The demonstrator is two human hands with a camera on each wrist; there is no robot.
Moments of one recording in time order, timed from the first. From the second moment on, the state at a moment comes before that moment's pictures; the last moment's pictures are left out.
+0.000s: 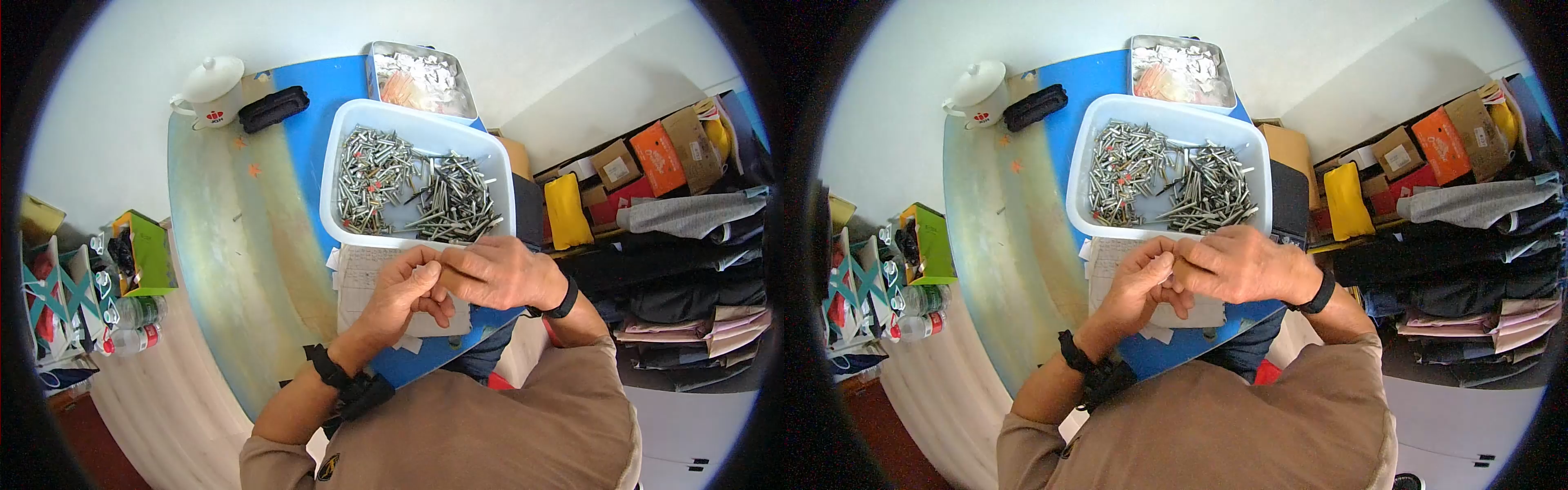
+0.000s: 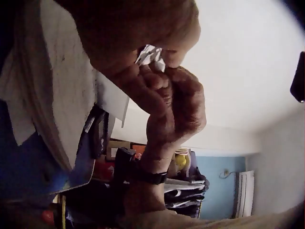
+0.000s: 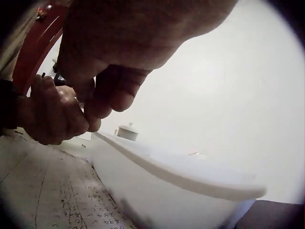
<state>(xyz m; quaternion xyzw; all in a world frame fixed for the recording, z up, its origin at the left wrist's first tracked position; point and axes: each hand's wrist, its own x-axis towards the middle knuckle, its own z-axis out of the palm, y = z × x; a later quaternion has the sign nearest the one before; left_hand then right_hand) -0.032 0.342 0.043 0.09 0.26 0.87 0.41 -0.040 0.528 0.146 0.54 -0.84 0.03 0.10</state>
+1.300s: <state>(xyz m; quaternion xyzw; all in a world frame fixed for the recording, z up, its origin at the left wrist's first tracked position) -0.038 0.344 0.026 0.24 0.68 0.68 0.12 -0.193 0.504 0.118 0.52 -0.84 0.12 -0.12</state>
